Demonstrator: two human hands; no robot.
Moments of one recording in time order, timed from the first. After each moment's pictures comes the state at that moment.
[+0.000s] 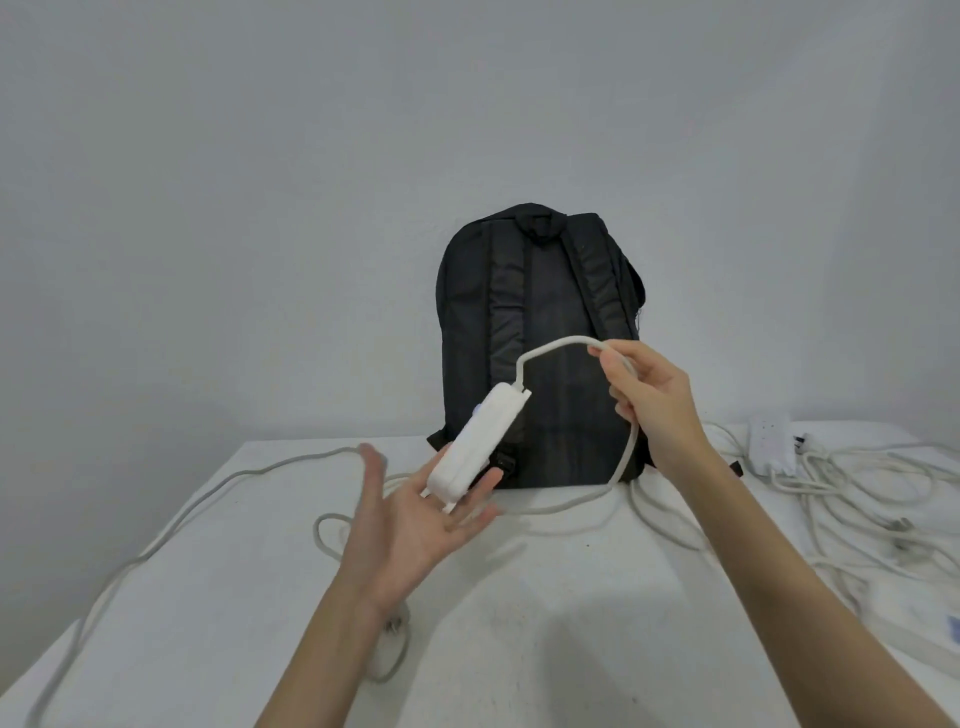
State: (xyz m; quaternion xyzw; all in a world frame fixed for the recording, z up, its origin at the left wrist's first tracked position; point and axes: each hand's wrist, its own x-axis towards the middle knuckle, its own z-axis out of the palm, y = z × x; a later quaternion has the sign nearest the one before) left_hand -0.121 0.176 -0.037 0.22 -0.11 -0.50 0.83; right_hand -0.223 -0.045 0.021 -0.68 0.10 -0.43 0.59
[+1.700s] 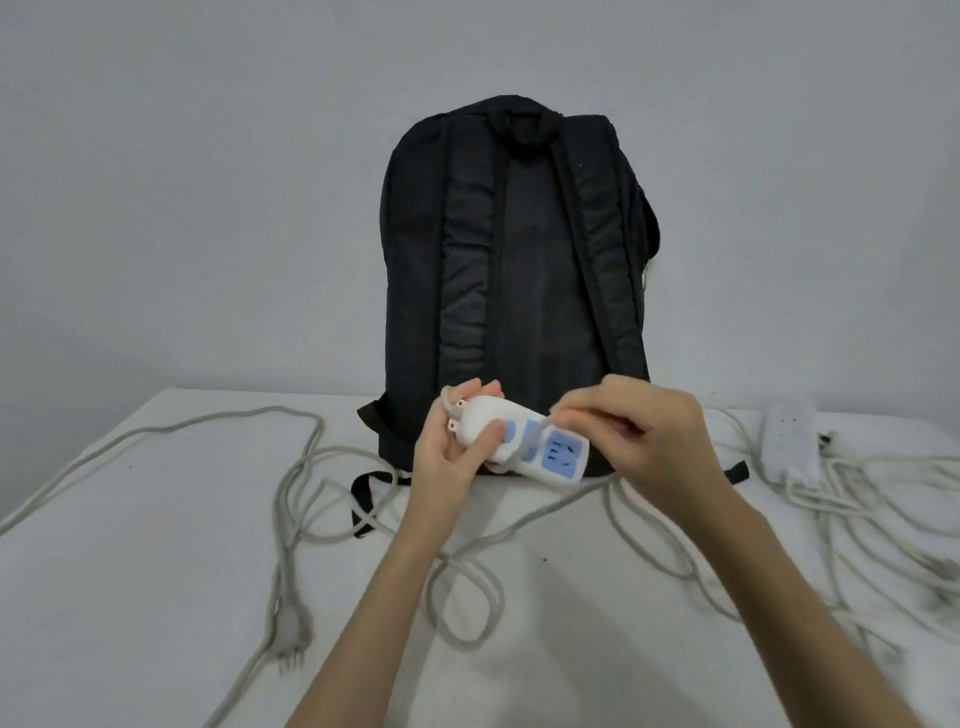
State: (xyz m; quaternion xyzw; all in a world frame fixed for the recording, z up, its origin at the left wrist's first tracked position) left_hand -0.089 0.016 -0.095 0.53 -0.29 -0.11 0.79; right_hand -0.204 -0.119 -0.034 -0.87 -0.04 -0.44 0.23
